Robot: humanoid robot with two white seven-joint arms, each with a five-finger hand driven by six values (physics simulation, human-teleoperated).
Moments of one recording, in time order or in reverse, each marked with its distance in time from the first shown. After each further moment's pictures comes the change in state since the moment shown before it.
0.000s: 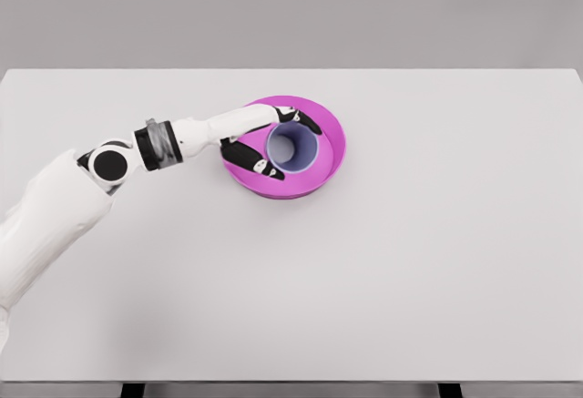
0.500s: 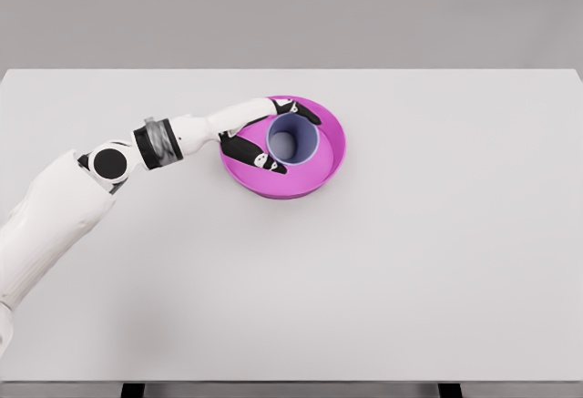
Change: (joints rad) left arm -0.002 -0.013 0.003 0.034 0.065 0.000 -0.001; right arm 0.000 0.000 0.000 0.000 0.000 0.000 0.001
